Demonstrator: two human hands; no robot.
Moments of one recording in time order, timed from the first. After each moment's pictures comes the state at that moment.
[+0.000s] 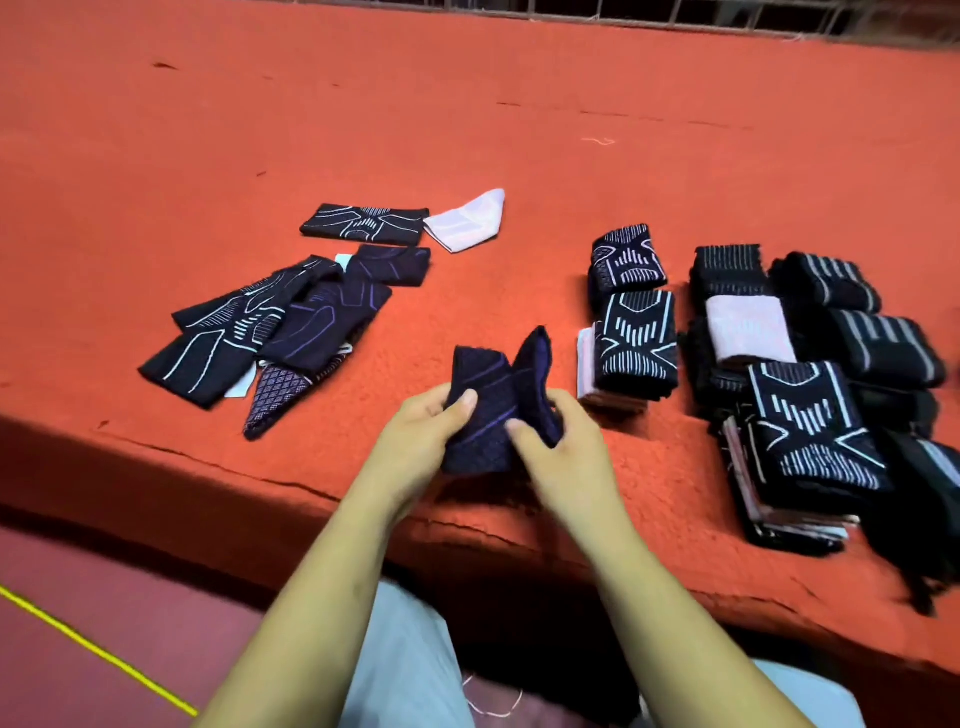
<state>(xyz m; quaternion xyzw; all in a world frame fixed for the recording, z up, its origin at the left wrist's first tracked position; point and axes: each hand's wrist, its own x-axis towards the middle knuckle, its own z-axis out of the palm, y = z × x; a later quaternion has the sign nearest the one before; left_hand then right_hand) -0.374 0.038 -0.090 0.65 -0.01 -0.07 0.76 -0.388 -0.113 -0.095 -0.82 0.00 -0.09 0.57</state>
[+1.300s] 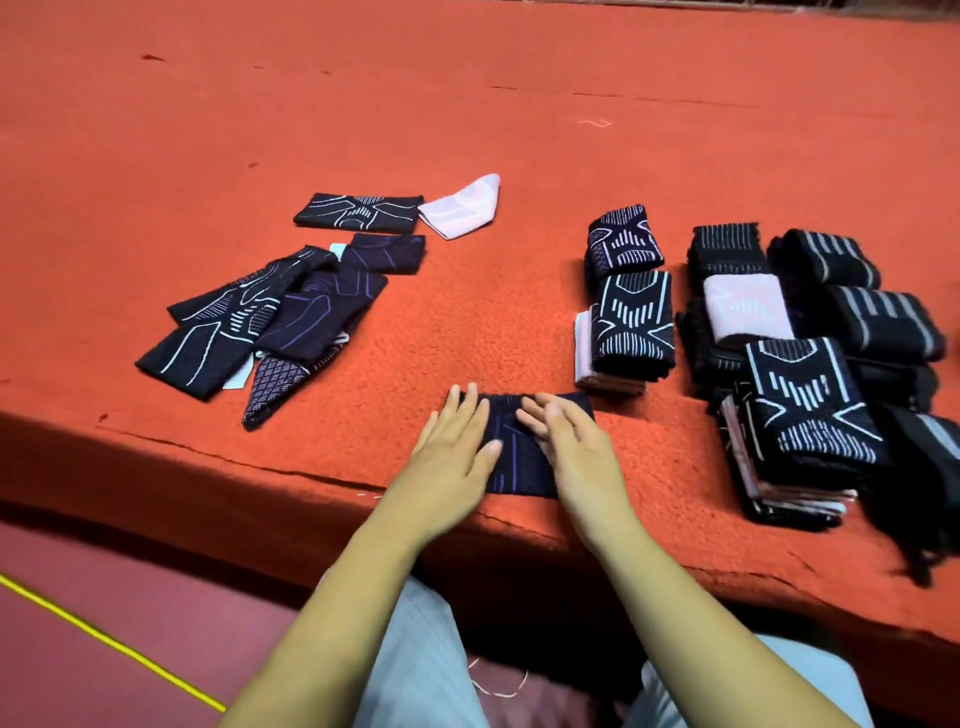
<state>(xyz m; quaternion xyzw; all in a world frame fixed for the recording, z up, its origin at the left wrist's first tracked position) -0.381 0.032 -0.146 0.94 -0.17 -0.03 0.29 -0.386 -0.128 -0.132 -0.69 0.04 -0.02 0.72</state>
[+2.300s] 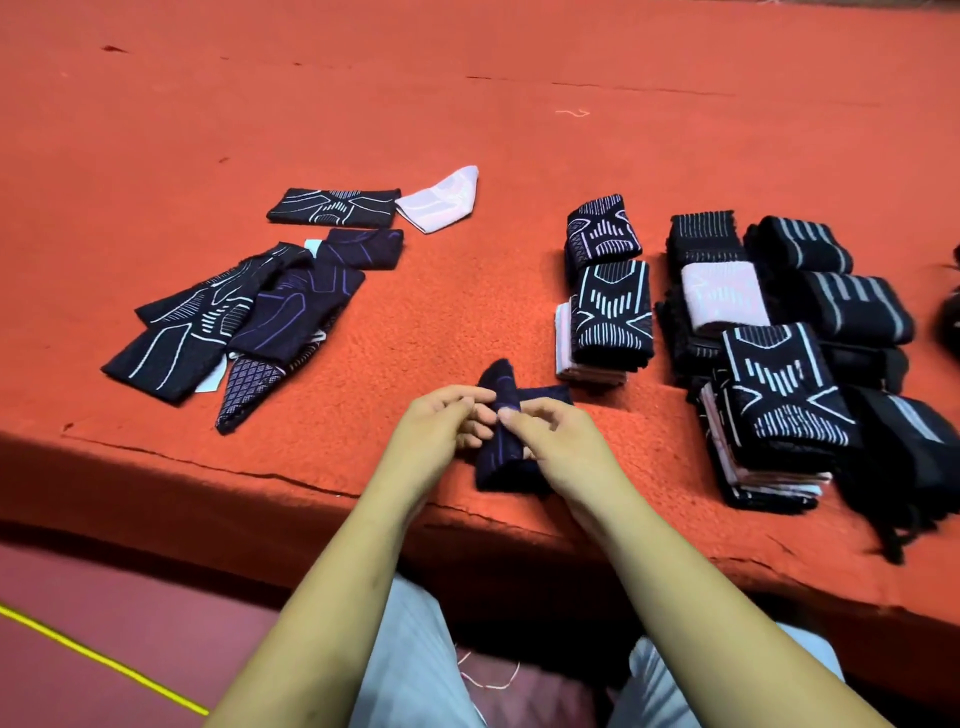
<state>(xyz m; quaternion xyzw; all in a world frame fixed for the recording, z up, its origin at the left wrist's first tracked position) -0.368 0.010 -0.109 0.69 0.04 -0.09 0.72 -0.386 -0.134 -0.105 -0.76 0.06 0.04 0.65</state>
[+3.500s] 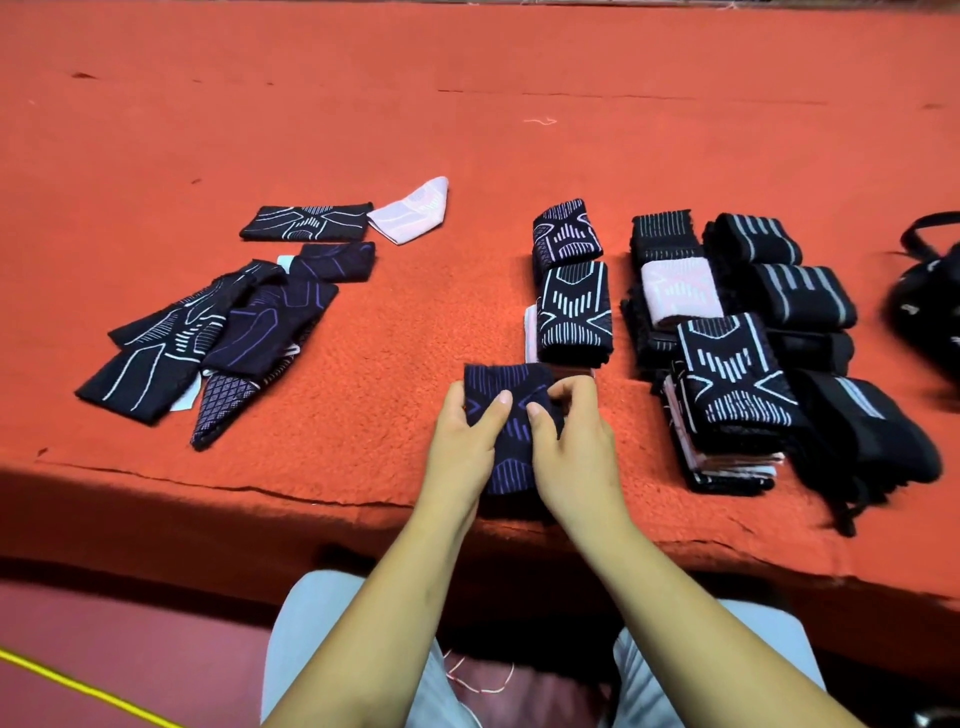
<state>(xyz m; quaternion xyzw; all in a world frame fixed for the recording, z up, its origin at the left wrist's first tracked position) -0.389 -0.054 -0.107 0.60 0.04 -0.01 0.80 -0.417 -0.159 -0.097 -0.85 0.03 -0.20 0.48</state>
